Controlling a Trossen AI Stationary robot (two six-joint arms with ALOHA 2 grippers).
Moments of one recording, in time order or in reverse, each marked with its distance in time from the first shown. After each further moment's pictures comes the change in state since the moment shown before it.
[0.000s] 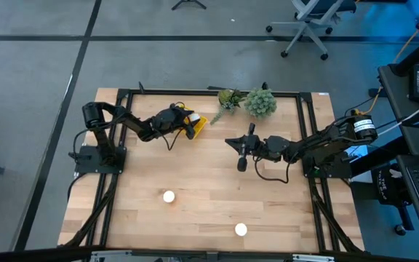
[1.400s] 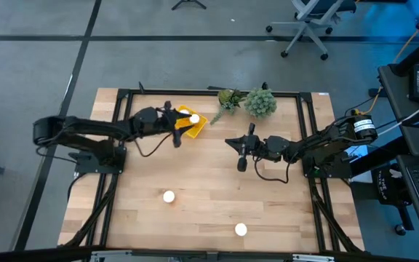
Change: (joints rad) left arm -0.130 -0.634 -0.002 -0.491 0.146 0.260; right arm 0.000 0.000 0.000 -0.008 0.000 -0.001
